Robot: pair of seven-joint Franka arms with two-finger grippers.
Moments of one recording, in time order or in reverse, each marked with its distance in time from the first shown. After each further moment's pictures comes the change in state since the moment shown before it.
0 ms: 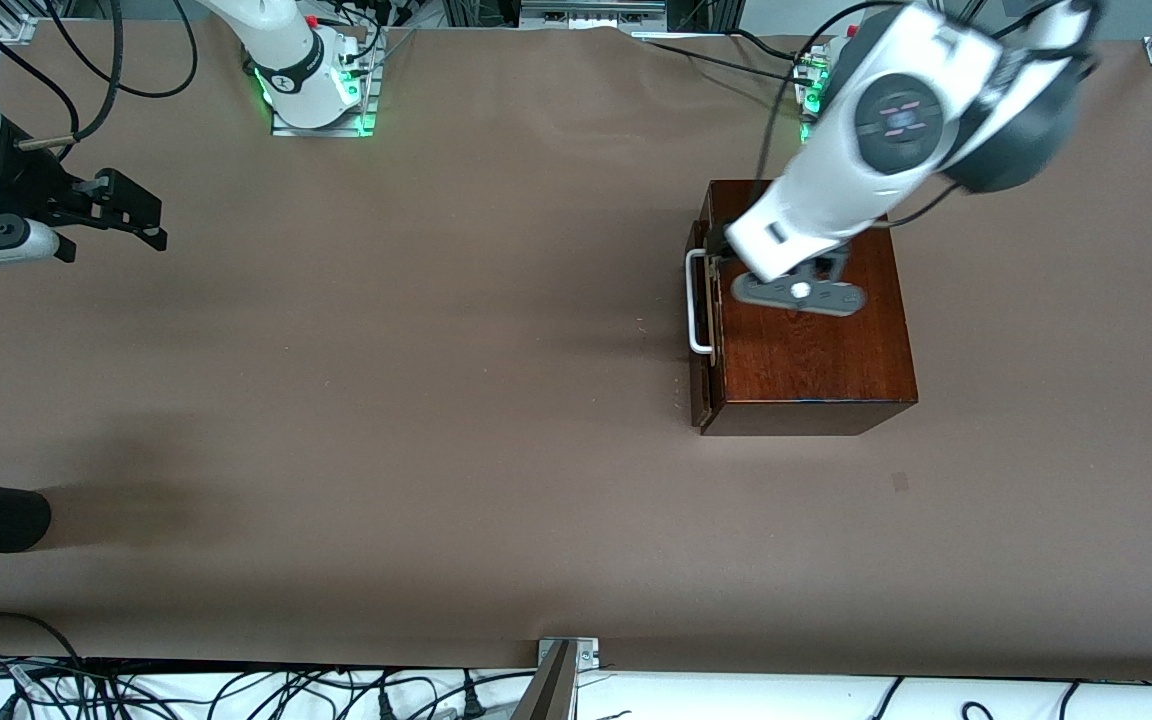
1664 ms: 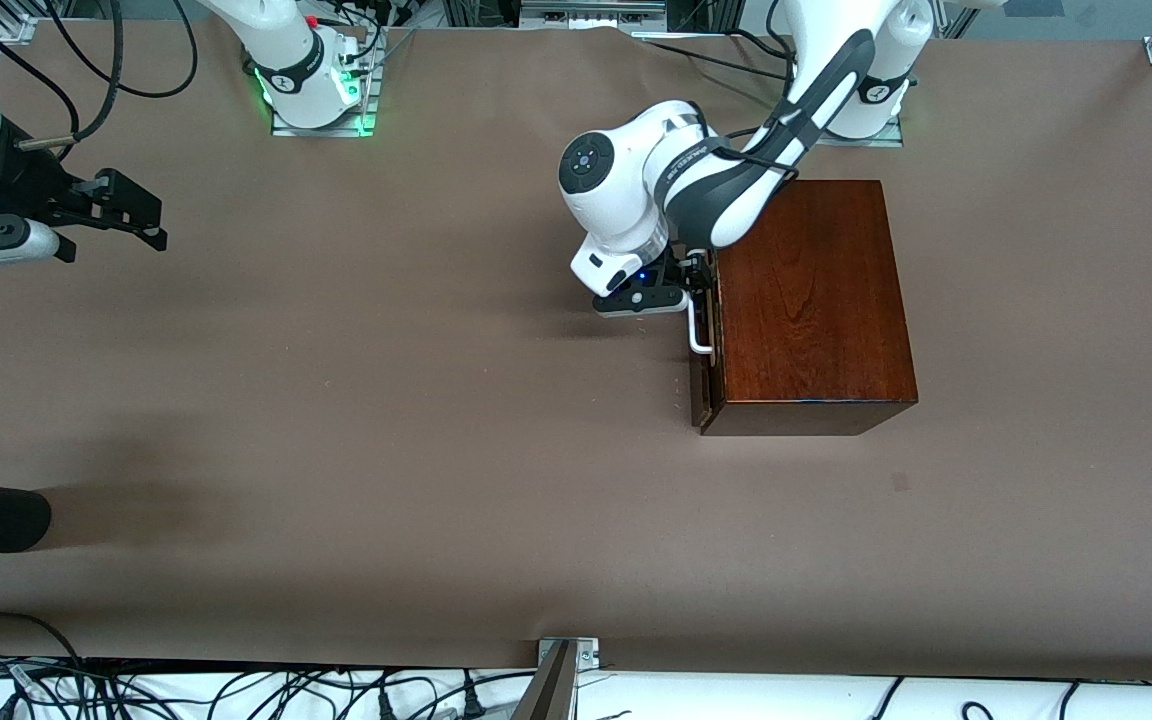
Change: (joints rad) left arm -0.291 0.287 -0.003 -0.066 0.476 0.148 -0.562; right arm 0.000 0.000 0.000 0.000 0.000 0.000 0.000
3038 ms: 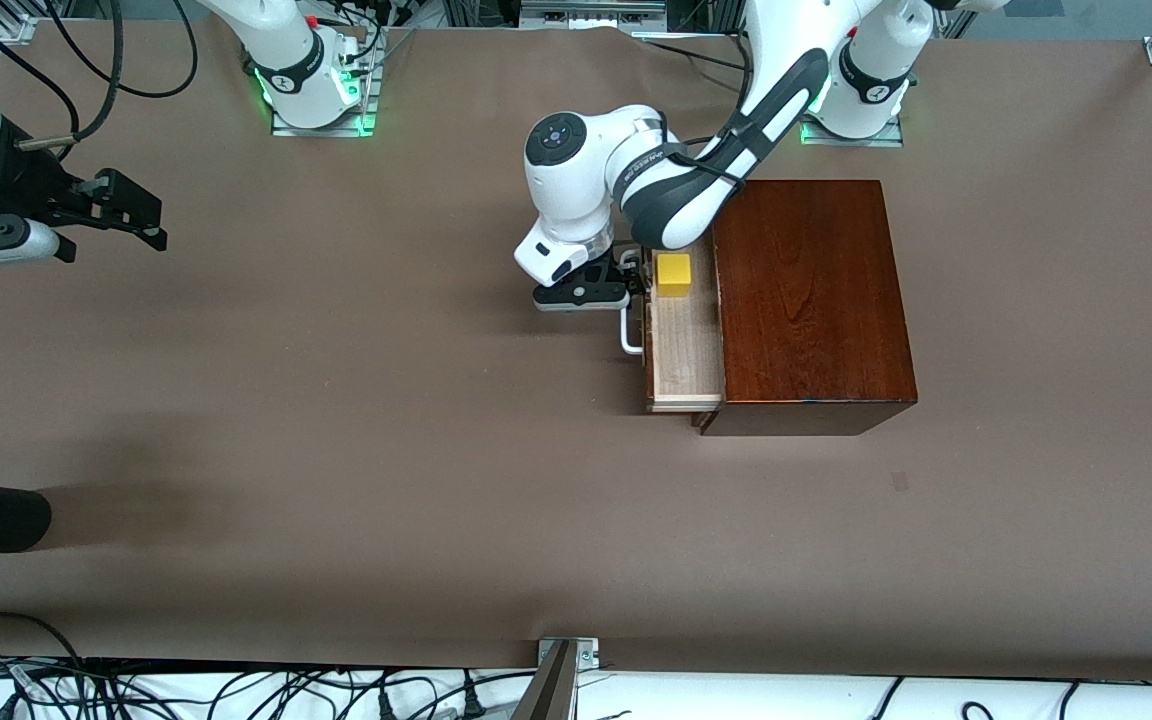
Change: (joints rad) left arm -0.079 0.092 0.003 0.110 -0.008 0.237 -0.092; right arm 0.000 0.000 0.000 0.000 0.000 0.000 0.000
